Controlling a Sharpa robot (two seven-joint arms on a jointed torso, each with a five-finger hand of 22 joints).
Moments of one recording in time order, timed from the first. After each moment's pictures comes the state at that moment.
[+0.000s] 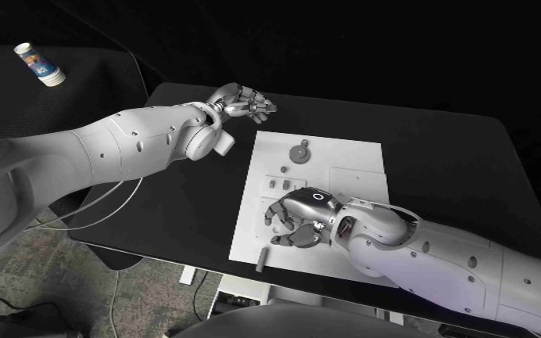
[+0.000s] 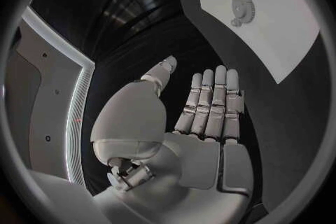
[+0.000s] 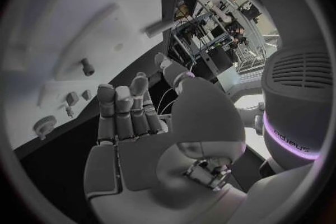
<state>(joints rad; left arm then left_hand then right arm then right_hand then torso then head) 1.27 -0.71 -0.15 1.11 -0.37 -0.21 0.30 1.13 -0.10 0.30 -0.10 0.18 0.80 0.16 0.34 0.56 0.88 0.16 0.42 0.31 0.89 0.14 0.35 0.65 0.06 0.54 0.06 1.04 0.32 1.01 -0.51 -0.15 1.46 -1.61 -0.30 0.14 1.21 -0.16 0.40 -0.14 0.19 0.86 0.14 0.33 0.45 0.96 0.08 1.24 0.63 0.96 0.00 1.47 0.97 0.18 0.73 0.01 1.65 0.54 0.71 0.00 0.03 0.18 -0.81</state>
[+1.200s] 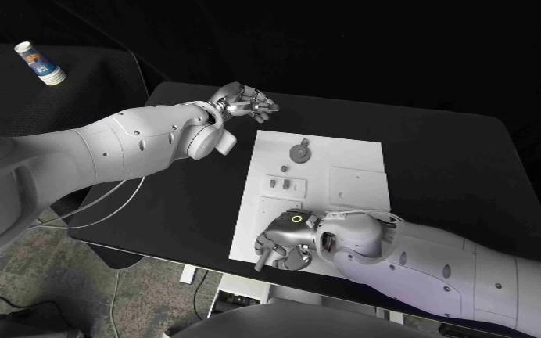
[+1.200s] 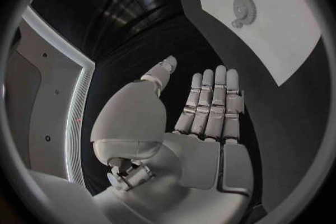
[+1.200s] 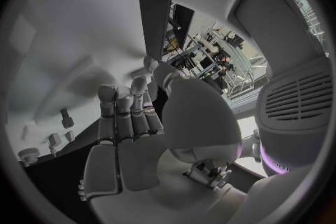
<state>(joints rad) 1.26 -0.70 -0.15 1.10 -0.37 -0.21 0.30 1.13 -0.10 0.30 -0.10 0.18 0.80 0.16 0.34 0.56 0.88 0.16 0.42 0.31 0.89 0.14 0.35 0.65 0.06 0.54 0.06 1.04 0.32 1.02 -0.43 -0.23 1.41 -1.78 -0.10 0.14 1.37 -0.14 0.40 -0.14 0.19 0.75 0.07 0.31 0.44 0.91 0.10 1.24 0.63 0.91 0.02 1.47 0.97 0.19 0.71 0.01 1.65 0.55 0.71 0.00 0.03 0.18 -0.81</state>
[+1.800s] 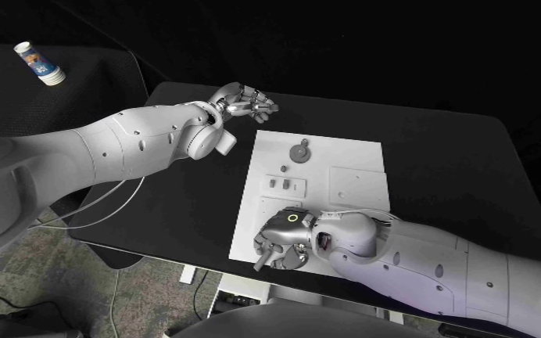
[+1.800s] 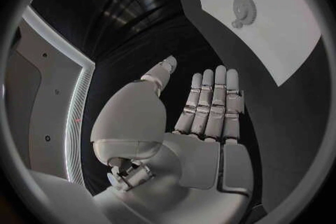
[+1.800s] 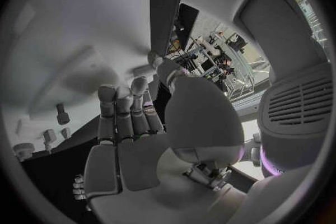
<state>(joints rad) 1.27 -0.70 -0.15 1.10 -0.37 -0.20 0.29 1.13 -0.10 0.30 -0.10 0.18 0.80 0.16 0.34 0.56 0.88 0.16 0.42 0.31 0.89 0.14 0.34 0.64 0.06 0.54 0.06 1.04 0.32 1.02 -0.40 -0.23 1.40 -1.81 -0.13 0.14 1.37 -0.14 0.41 -0.12 0.19 0.86 0.12 0.38 0.47 0.91 0.10 1.26 0.64 0.91 0.02 1.47 0.98 0.18 0.71 0.02 1.65 0.56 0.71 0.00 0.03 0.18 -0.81</state>
